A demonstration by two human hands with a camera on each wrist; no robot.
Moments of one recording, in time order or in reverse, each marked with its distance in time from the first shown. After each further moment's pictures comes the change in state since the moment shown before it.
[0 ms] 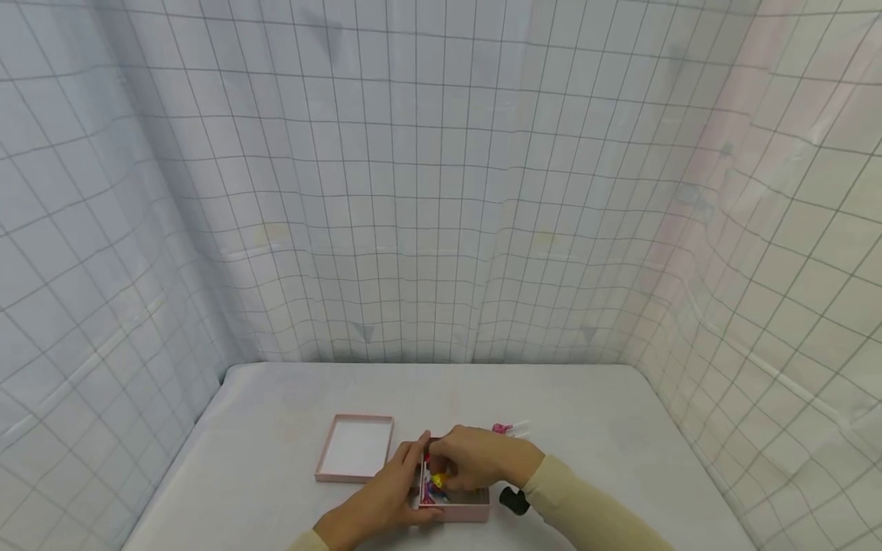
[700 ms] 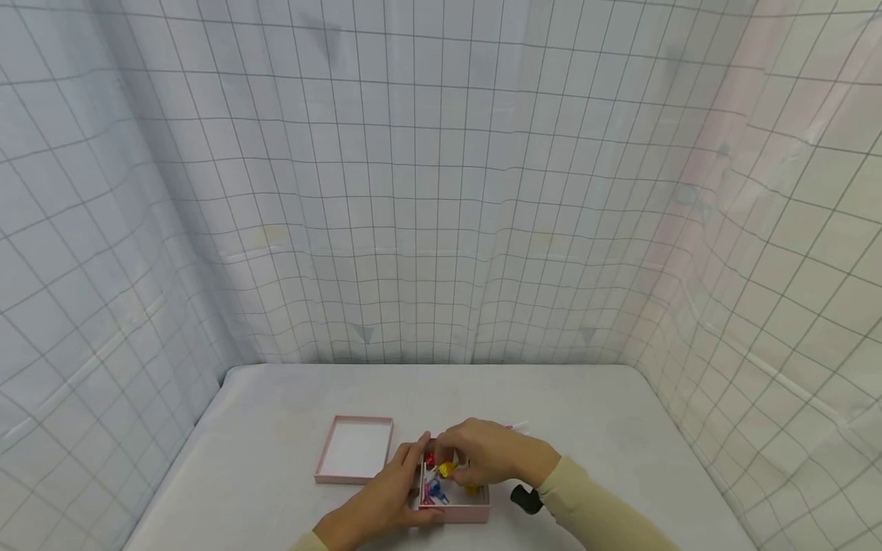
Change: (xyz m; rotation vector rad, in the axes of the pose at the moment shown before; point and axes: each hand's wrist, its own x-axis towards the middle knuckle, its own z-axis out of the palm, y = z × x) left_hand 0.001 -0.004 0.002 0.032 0.008 0.010; right_hand -0.019 0.002 -0.014 0.017 0.089 -0.009
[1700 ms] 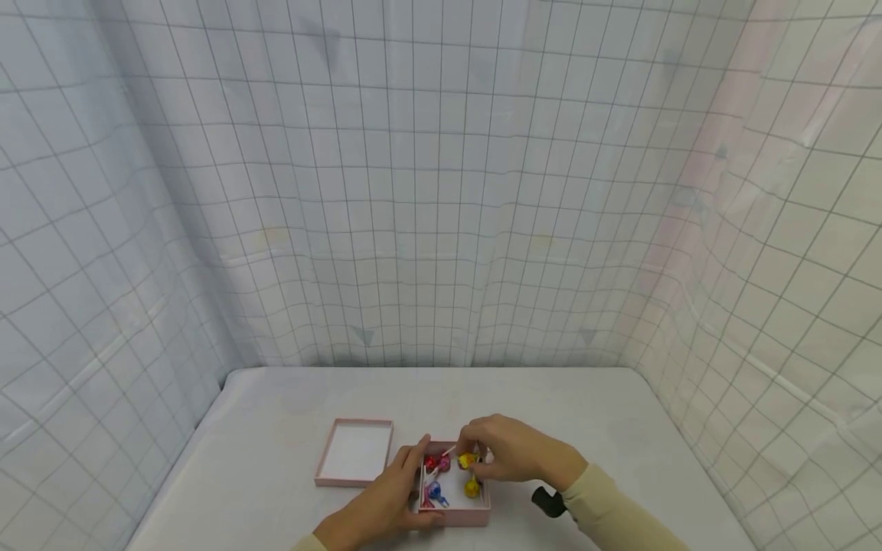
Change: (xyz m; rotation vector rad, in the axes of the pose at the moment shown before) left_hand 0.001 -0.001 -0.003 0.025 -0.009 -0.009; right_hand -0.031 0.013 -0.011 0.042 0.103 0.035
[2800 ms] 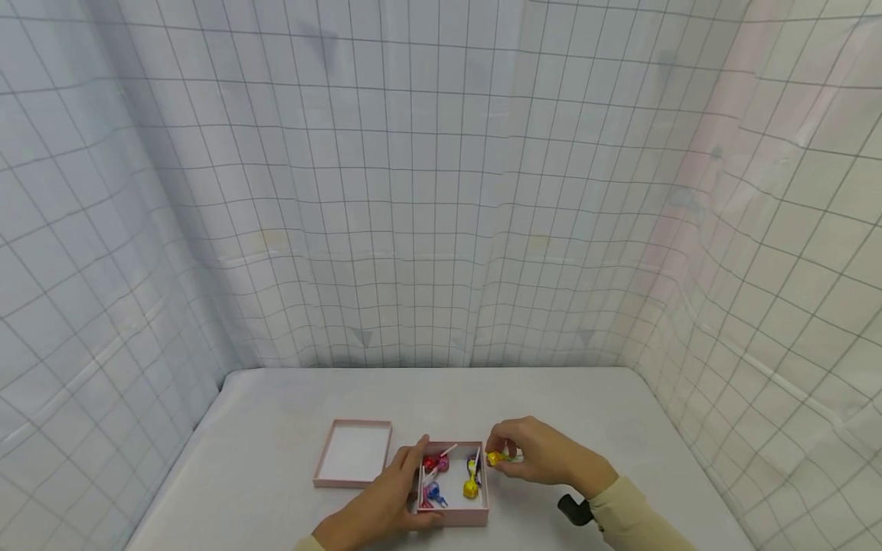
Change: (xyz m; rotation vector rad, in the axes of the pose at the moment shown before) left_hand 0.002 0.006 0.000 -0.012 -0.027 -0.094; right_hand -0.042 0.032 0.000 0.050 0.082 0.072
